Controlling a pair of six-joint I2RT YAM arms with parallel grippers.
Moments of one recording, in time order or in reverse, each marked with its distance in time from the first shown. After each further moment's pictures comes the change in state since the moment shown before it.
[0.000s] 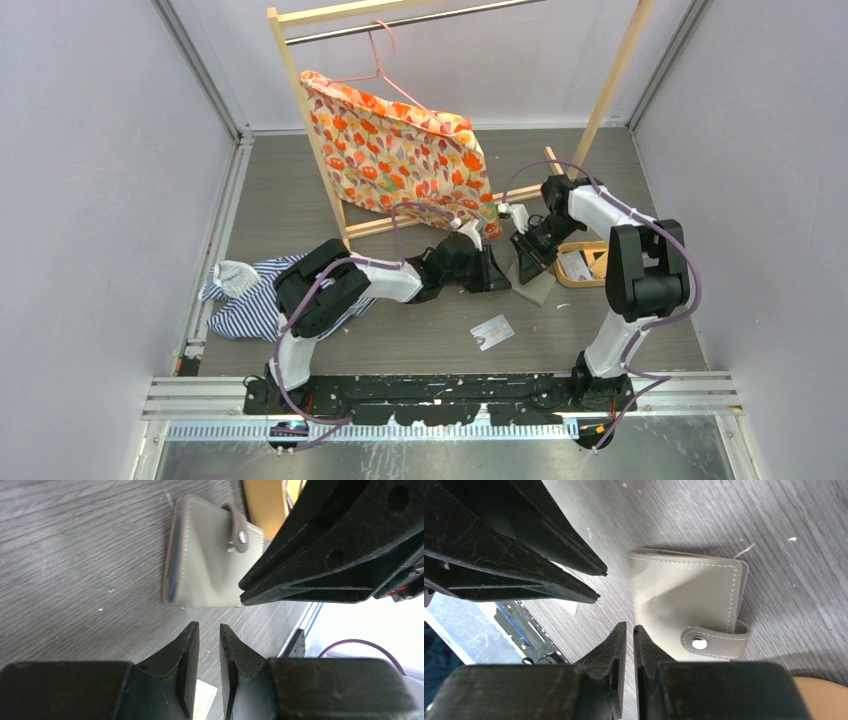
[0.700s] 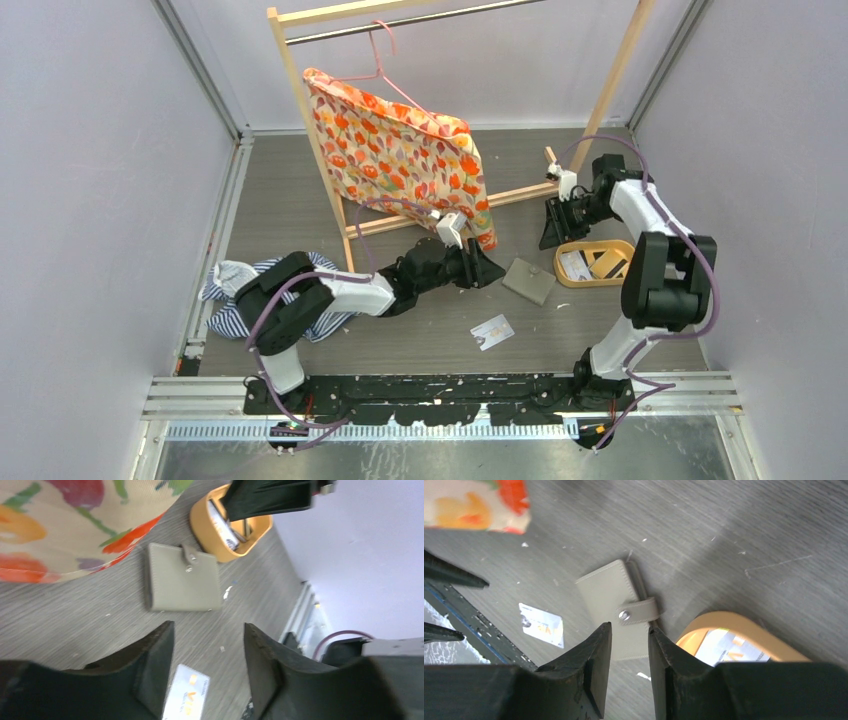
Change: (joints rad) left arm 0.000 -0.275 -0.243 0.220 -0.113 0.180; right arm -0.235 -0.138 0.037 0.137 -0.069 0.213
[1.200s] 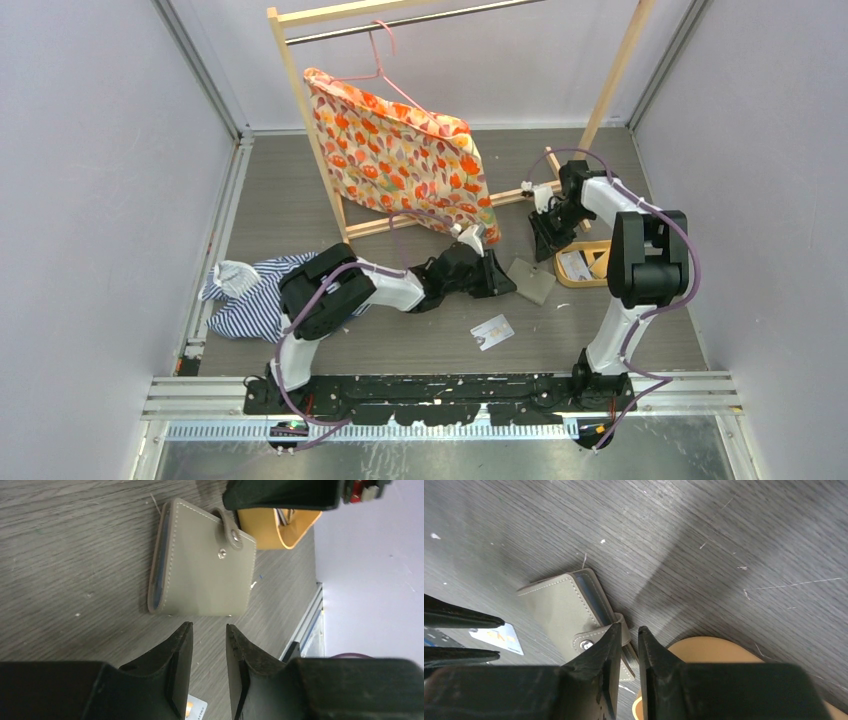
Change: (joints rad) left arm -0.047 0.280 0.206 -0.117 0.019 -0.215; right arm 0.133 0.211 0.046 0.031 0.264 0.019
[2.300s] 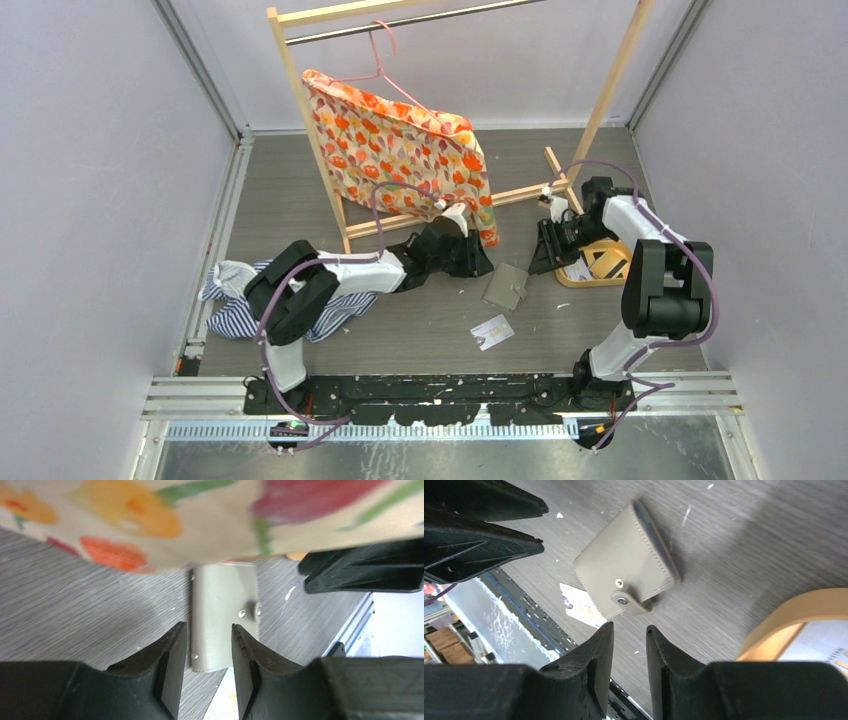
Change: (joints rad) left arm 0.112 -0.170 0.008 -0.285 -0.010 0.241; right arm -0.091 -0.206 -0.177 -0.063 -0.328 0.093
